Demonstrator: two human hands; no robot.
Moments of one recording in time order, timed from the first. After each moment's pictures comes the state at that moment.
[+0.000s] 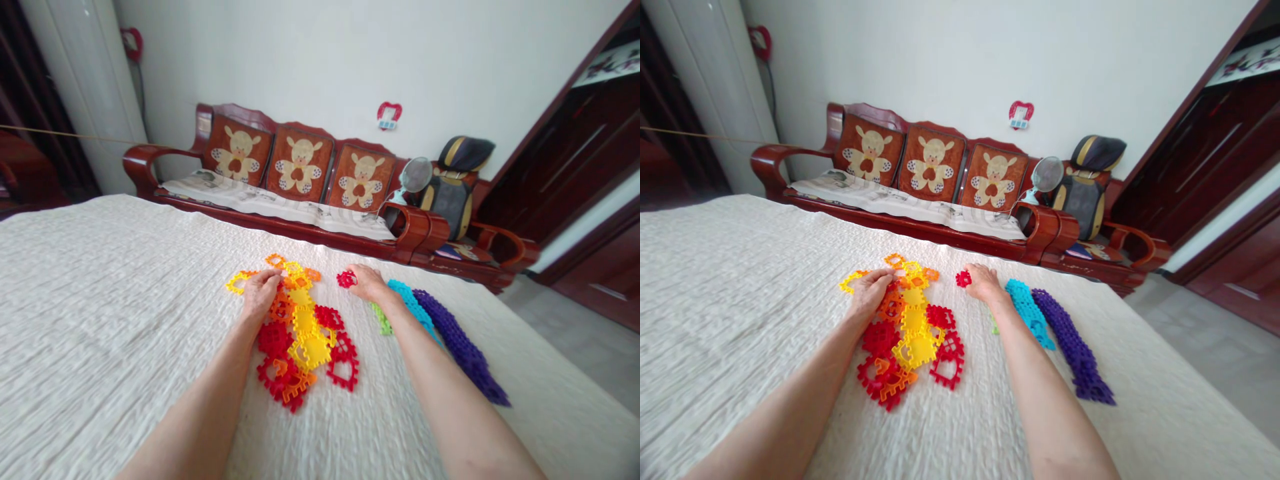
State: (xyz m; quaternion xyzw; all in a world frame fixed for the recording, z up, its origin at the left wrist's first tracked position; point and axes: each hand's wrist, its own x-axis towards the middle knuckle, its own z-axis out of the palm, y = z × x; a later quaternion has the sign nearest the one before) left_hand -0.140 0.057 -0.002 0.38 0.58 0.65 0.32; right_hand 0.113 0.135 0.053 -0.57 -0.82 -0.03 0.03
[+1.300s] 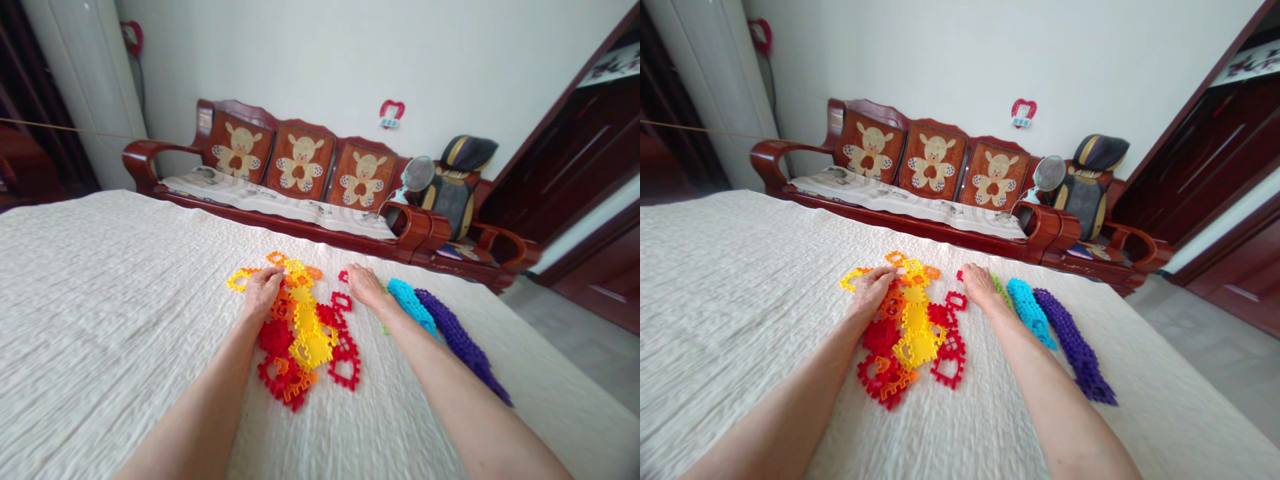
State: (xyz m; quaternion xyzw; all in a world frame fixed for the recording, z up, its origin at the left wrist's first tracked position) left_hand -0.139 0.058 -0.003 0.39 0.57 0.65 0.31; right_hand 0.099 0.122 0.049 -0.53 -0.84 -0.11 -0.01
